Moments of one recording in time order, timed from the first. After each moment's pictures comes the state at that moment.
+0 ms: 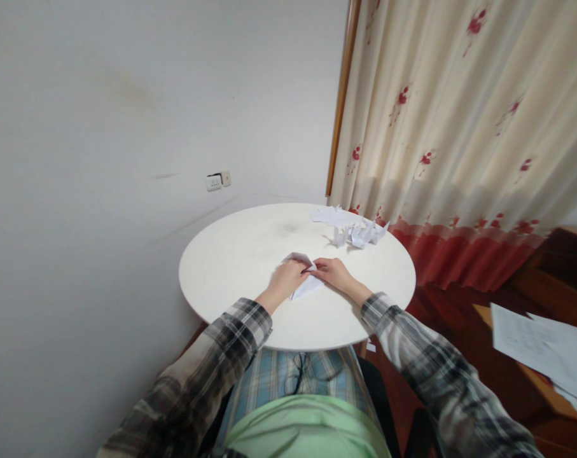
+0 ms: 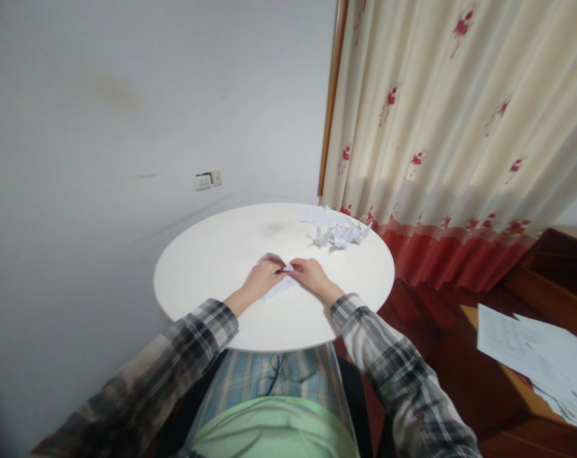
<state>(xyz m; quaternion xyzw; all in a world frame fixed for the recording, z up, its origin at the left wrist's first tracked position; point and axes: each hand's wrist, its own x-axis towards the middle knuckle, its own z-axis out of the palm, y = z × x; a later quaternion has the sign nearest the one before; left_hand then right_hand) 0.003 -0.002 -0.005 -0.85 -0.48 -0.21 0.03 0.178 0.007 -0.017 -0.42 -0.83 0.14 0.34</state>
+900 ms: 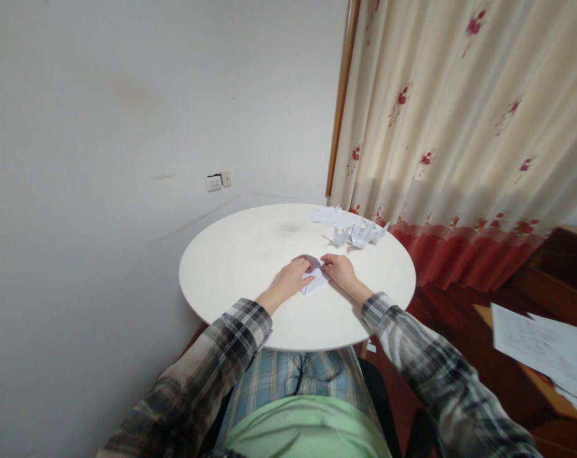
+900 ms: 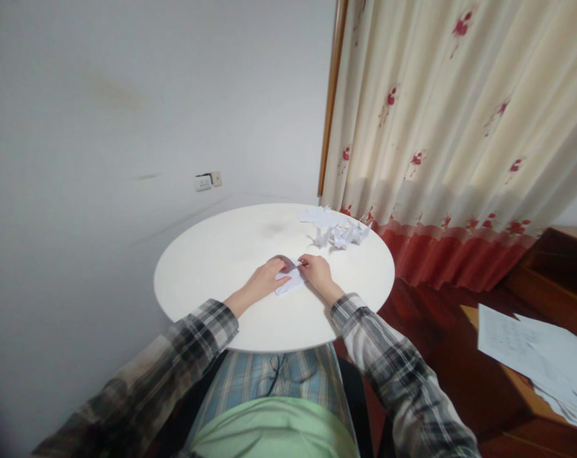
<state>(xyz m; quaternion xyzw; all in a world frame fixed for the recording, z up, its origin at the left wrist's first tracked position) 0.003 -0.001 -0.012 -0.88 -0.41 -0.26 -0.02 0.183 0.010 -0.013 -0.56 -0.76 0.04 0.33</state>
